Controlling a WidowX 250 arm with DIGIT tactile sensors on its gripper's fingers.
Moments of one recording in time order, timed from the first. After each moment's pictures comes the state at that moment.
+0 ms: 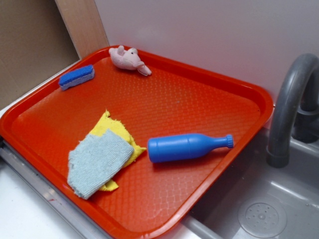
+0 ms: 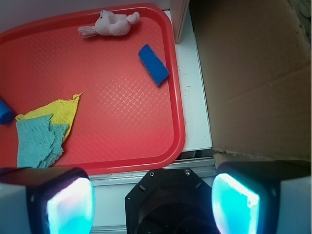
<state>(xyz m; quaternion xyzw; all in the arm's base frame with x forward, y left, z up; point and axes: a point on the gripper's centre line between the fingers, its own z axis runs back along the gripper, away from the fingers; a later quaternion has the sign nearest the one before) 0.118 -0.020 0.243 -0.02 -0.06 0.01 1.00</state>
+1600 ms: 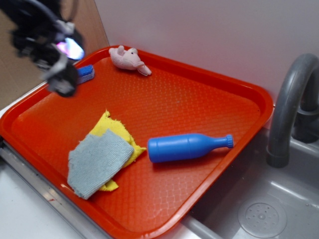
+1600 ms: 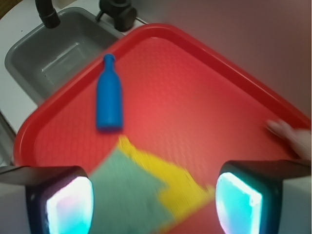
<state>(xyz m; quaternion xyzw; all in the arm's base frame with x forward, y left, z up) 0.169 -0.233 0.152 -0.07 -0.17 -0.40 0.90</state>
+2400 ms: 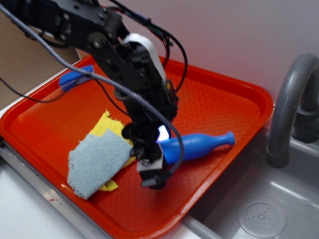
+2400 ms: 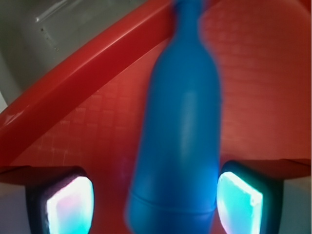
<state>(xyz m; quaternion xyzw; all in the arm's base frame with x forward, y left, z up) 0.174 -0.324 0.044 -0.05 -0.06 -0.47 0.88</state>
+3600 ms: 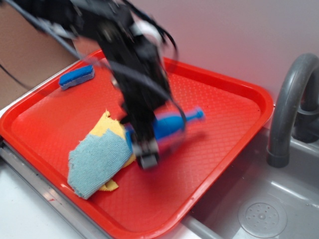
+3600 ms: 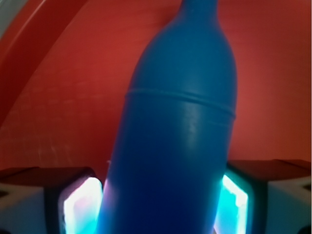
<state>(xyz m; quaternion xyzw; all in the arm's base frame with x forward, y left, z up) 0.196 -0.273 0.086 0.00 -0.03 -0.29 0.96</state>
